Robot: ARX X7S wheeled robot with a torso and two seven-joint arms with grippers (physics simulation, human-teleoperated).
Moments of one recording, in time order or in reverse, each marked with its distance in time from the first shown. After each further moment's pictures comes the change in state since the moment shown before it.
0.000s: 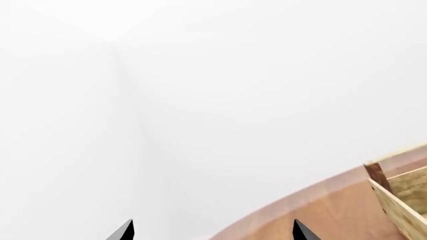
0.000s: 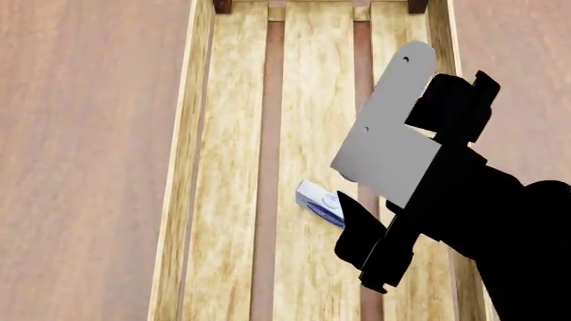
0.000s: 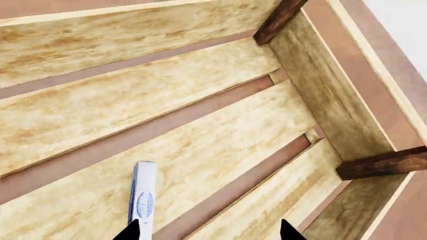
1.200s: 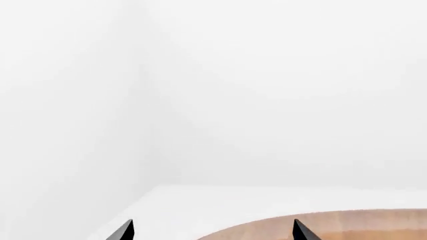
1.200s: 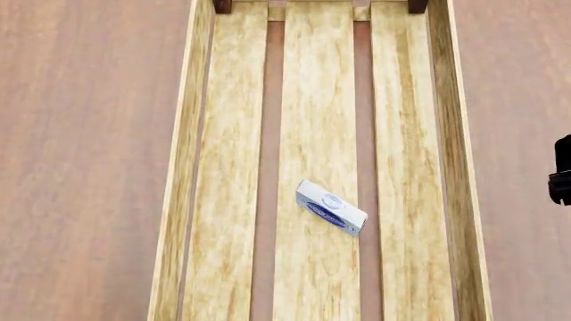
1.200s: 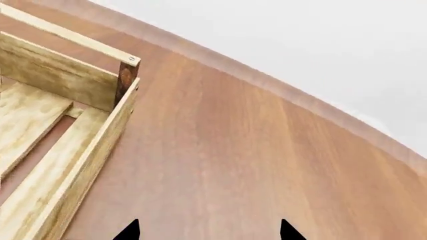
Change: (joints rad) left arm -0.805 -0.200 -0.141 0.007 -0.940 -0.652 0.326; right arm -0.540 0.082 0.782 0.234 0.170 -0.343 0.414
